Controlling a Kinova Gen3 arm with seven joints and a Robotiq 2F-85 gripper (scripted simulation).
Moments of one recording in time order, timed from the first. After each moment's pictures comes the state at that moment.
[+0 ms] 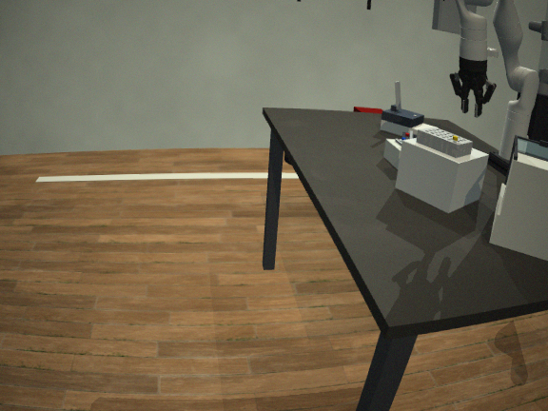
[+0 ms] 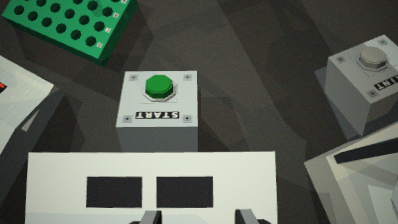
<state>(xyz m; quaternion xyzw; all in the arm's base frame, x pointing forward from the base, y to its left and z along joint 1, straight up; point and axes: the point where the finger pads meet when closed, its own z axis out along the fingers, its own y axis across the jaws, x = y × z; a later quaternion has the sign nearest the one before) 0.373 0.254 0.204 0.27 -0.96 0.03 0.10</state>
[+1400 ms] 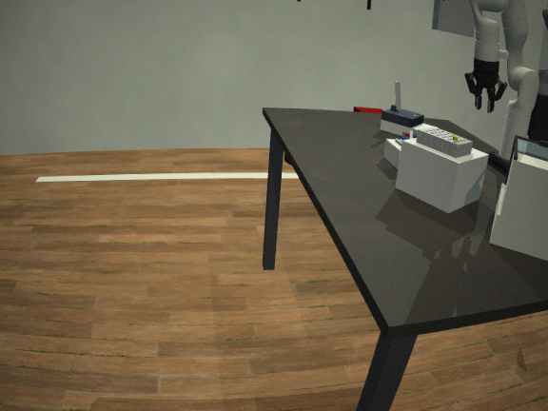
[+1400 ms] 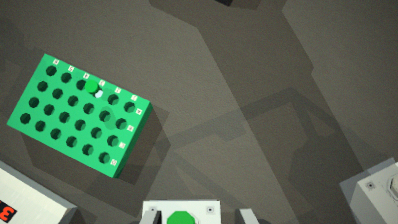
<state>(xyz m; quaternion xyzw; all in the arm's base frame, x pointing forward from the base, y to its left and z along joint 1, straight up) 0.278 0.173 0.205 0.27 -0.96 0.03 0.11</state>
